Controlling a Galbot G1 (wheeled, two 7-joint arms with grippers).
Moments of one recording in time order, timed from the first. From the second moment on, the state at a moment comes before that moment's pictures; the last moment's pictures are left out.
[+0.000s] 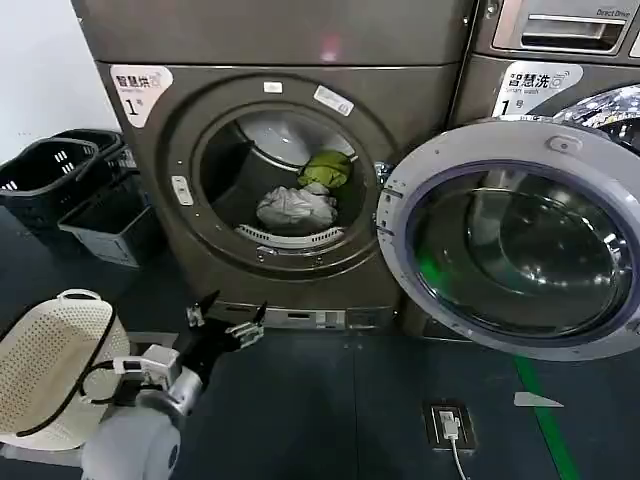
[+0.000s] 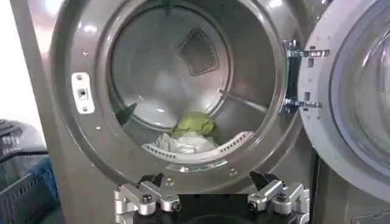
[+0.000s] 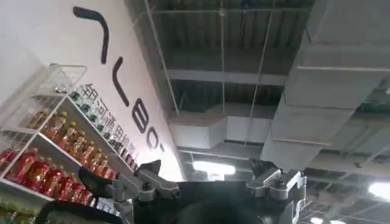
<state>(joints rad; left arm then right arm) 1.36 -1.40 -0.57 -2.30 -0.07 0.60 0.18 -1.33 0.88 2.34 1.71 0.15 -0.12 -0.25</state>
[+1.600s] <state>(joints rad) 1.39 -1.40 -0.56 -2.33 -0.08 0.61 0.18 -1.32 0.88 2.33 1.71 0.15 -0.11 -0.27</state>
